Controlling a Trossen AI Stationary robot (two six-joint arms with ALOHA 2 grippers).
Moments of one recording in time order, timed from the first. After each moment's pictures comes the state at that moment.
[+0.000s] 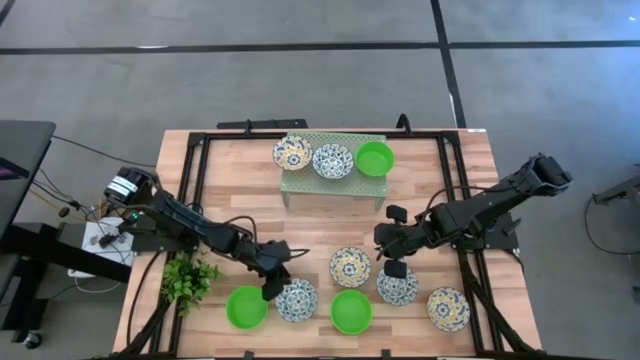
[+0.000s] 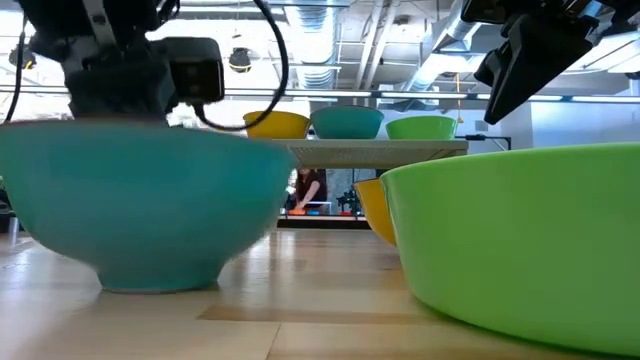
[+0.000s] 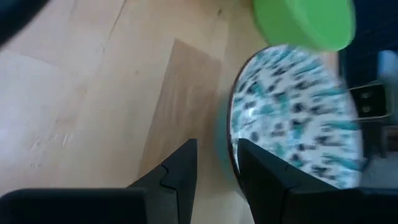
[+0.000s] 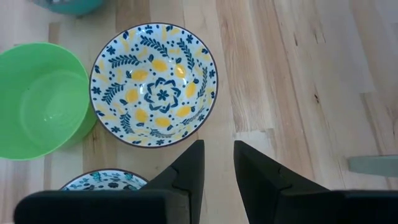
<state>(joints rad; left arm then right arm) -0.42 1.57 0.66 0.11 0.03 -0.72 0.40 1.30 0.91 -0.65 0.26 0.43</state>
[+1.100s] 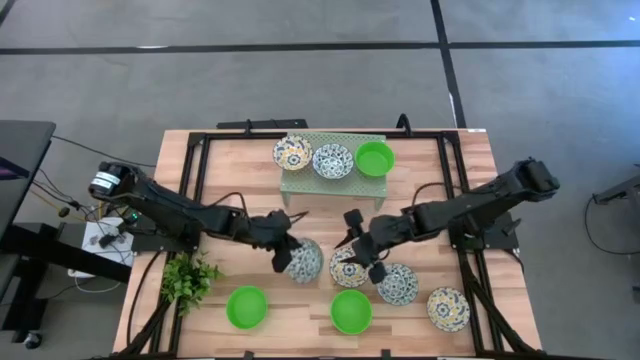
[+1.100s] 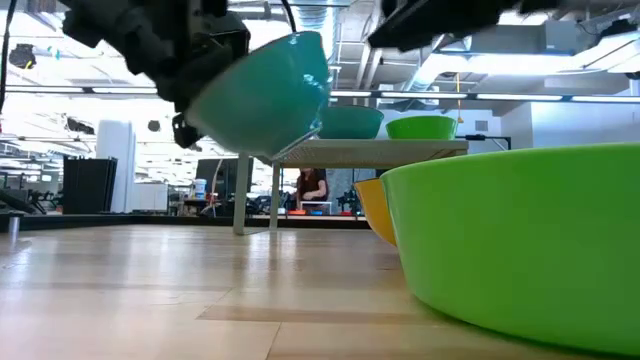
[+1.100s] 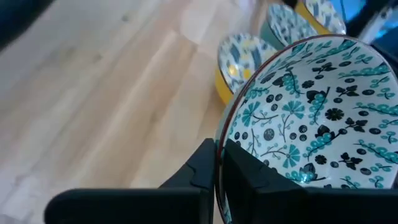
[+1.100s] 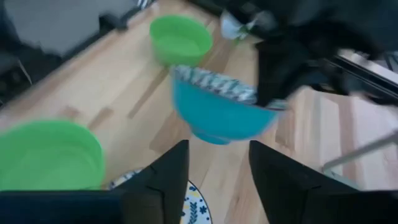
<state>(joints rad) -0.26 1.40 0.67 0.12 -0.18 -0.61 0.30 1.44 0.91 -0.02 0.06 -0.32</state>
